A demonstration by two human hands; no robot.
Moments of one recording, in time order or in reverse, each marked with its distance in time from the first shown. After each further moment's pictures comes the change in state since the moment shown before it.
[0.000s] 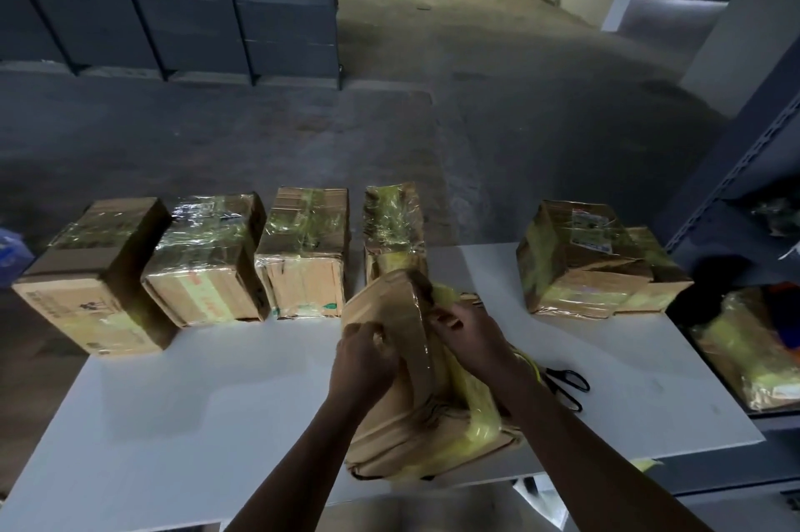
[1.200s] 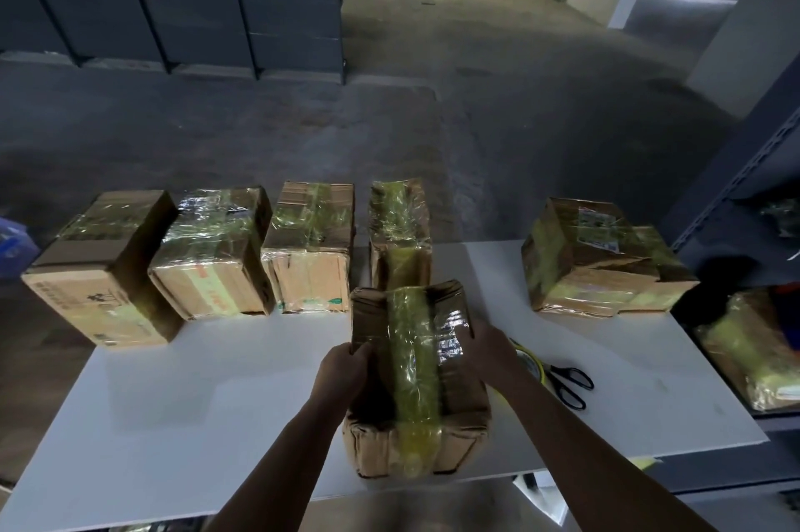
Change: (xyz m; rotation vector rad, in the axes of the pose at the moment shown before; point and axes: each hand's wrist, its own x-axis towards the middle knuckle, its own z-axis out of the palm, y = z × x) left_hand 0.012 -0.043 -0.002 -0.294 -0.101 -0.340; right_hand -0.005 0.019 0.011 -0.051 -0.075 0.320
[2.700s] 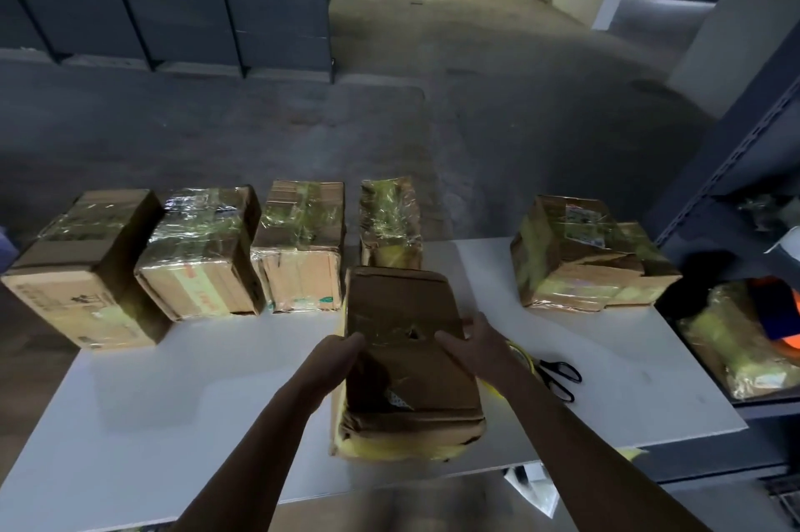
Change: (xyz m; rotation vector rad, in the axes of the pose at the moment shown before) left_hand -0.007 0.015 -0.025 0.013 -0.258 -0.005; right_hand -0.011 0.003 -0.009 0.178 -0.091 0.111
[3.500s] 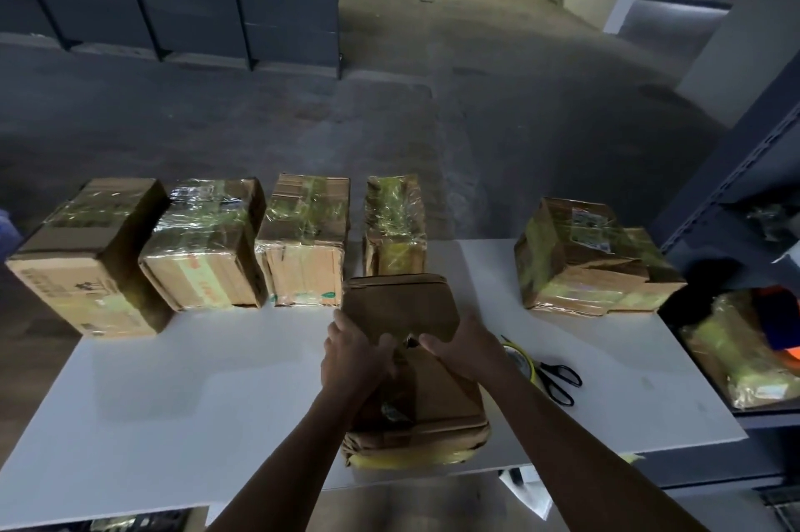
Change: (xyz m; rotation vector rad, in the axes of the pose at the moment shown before) left_hand 0.004 0.006 0.045 0.233 0.407 0.076; right_hand 0.001 -0.015 0.012 -0.328 0.006 -0.013
